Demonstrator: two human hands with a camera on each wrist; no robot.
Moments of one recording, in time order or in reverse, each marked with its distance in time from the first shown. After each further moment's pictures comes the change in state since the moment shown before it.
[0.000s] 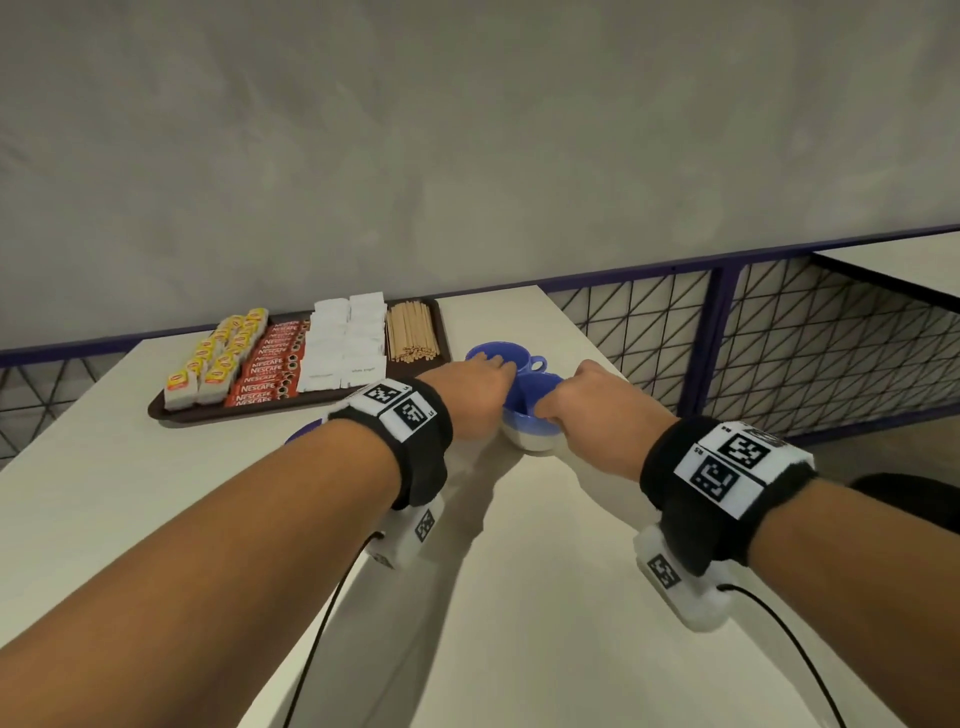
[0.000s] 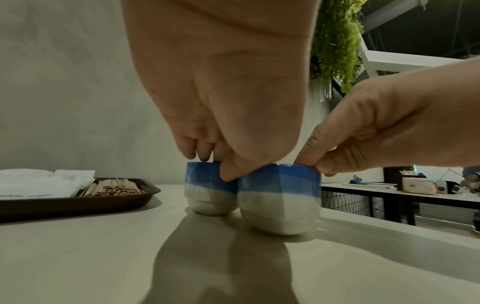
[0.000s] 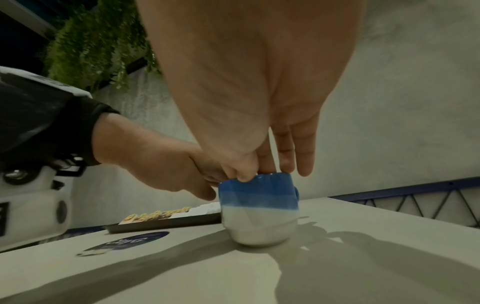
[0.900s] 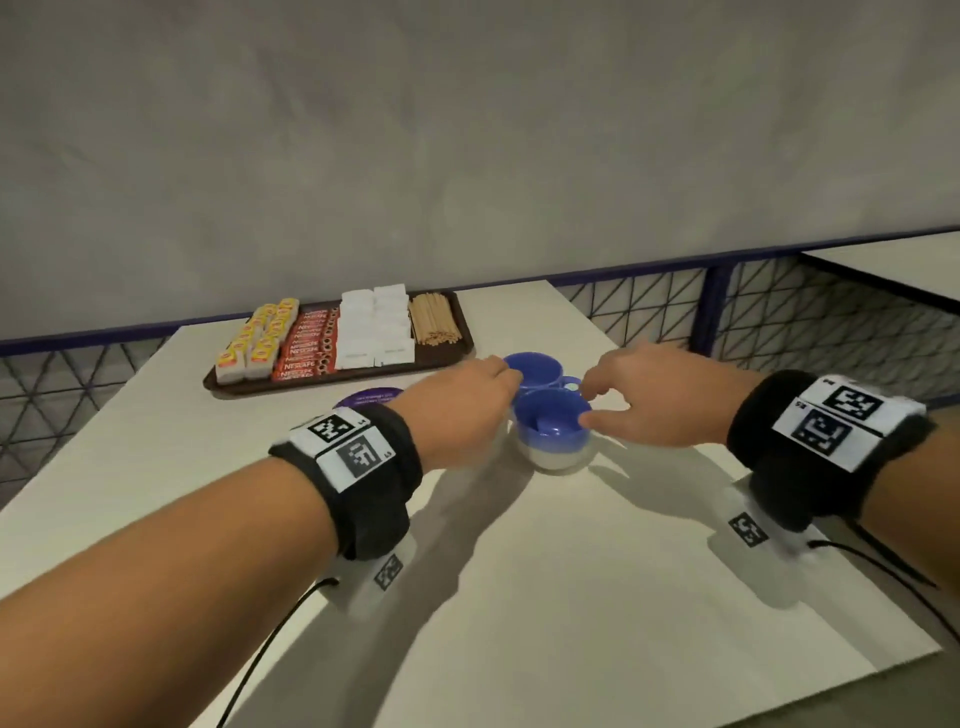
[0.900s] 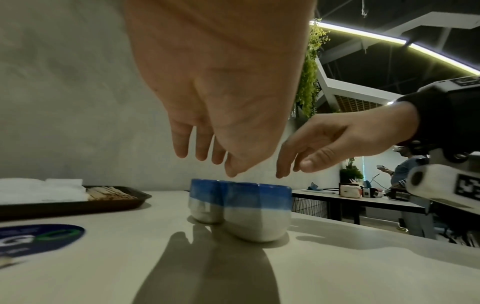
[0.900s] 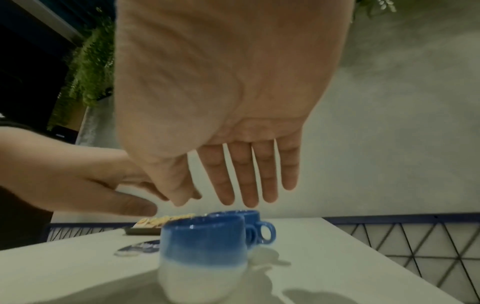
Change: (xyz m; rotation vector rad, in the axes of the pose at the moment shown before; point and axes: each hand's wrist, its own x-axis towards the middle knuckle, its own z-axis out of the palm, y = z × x) left_hand -0.117 0.001 -0.005 0.012 0.212 0.108; right_hand -0.058 -0.024 -0.054 0.134 -0.068 0.069
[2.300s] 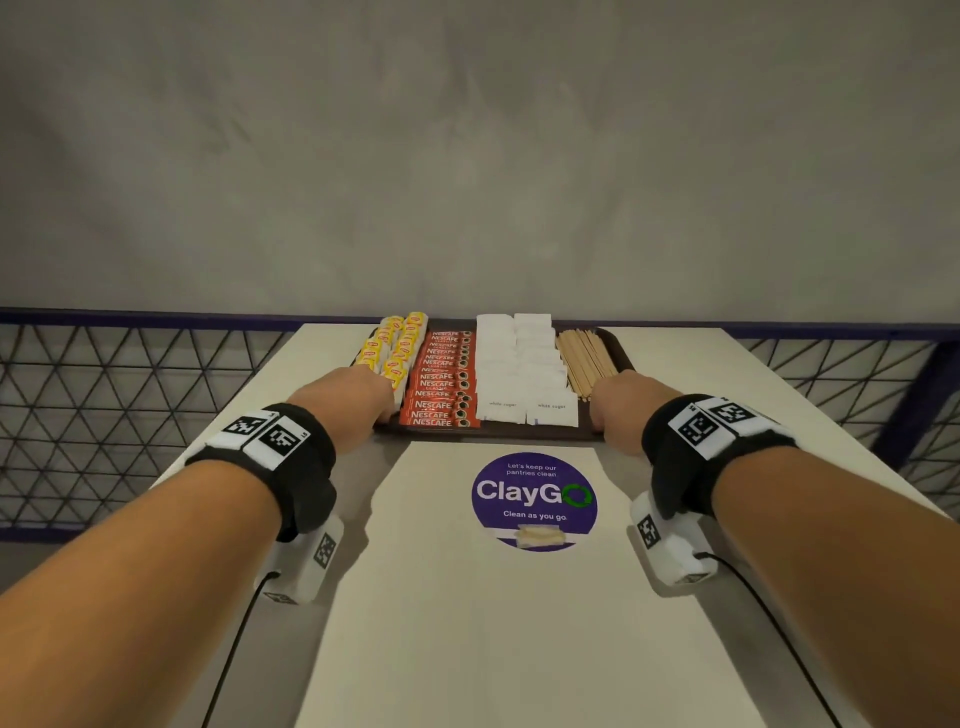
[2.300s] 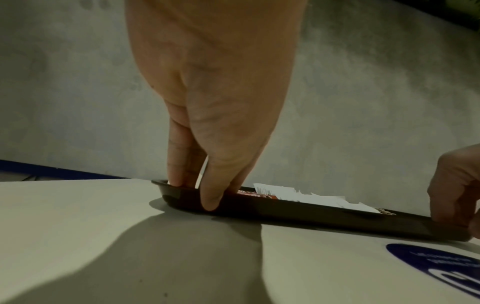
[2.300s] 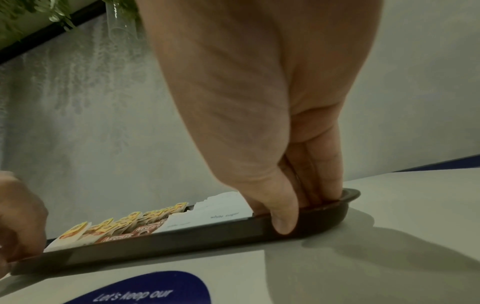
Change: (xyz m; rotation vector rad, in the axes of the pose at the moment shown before) left_hand -0.064 -0.289 0.016 0.224 -0.382 -0.668; right_hand 0.293 -0.109 0.048 -0.119 -0.086 0.091
